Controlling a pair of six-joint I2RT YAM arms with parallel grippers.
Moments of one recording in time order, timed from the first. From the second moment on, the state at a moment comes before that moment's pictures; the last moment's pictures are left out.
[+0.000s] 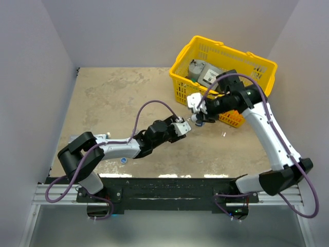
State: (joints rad) left arm -0.94 1.61 0.77 0.55 -0.04 0.41; right arm 0.42 1.36 1.60 -1.31 -0.65 -1.31
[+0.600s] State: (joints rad) left arm -0.99 1.66 0.83 0.50 -0.51 0.54; right arm 0.18 1.49 1.51 -1.06 -0.85 -0.12
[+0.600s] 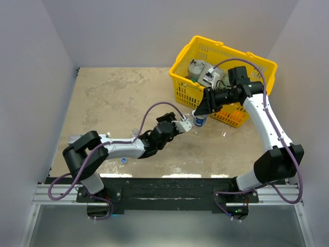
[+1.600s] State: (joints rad) left arm -0.97 1.66 0.93 0.52 -0.48 0.62; right arm 0.16 1.60 1.75 -1.10 -0.90 -0.01
